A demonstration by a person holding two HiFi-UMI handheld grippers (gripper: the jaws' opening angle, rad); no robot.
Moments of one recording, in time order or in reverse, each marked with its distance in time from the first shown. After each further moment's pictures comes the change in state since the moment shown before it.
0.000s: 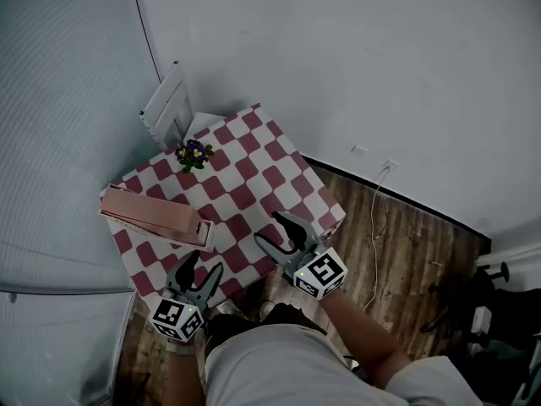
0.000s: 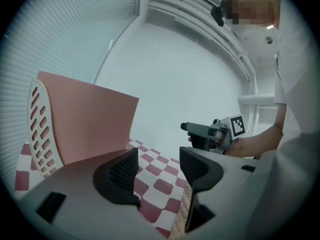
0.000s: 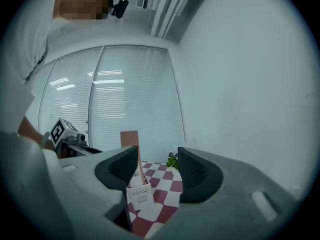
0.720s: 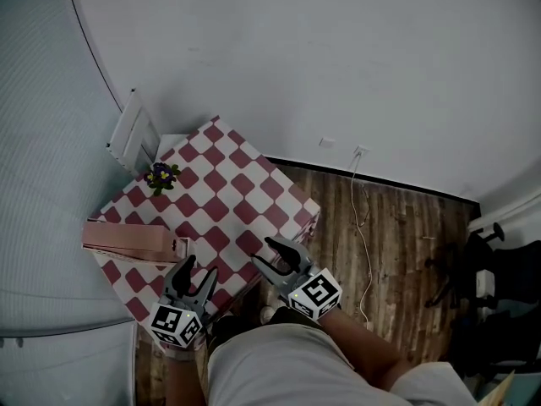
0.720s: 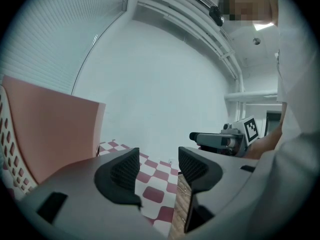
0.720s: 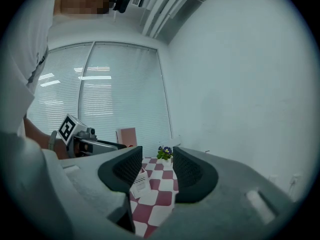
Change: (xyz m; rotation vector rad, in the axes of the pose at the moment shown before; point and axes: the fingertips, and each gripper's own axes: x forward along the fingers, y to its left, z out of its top) left arm 0.033 -0.034 0.018 0.082 0.017 -0.143; right arm -0.063 0.010 -0.009 0.045 0.034 -0.181
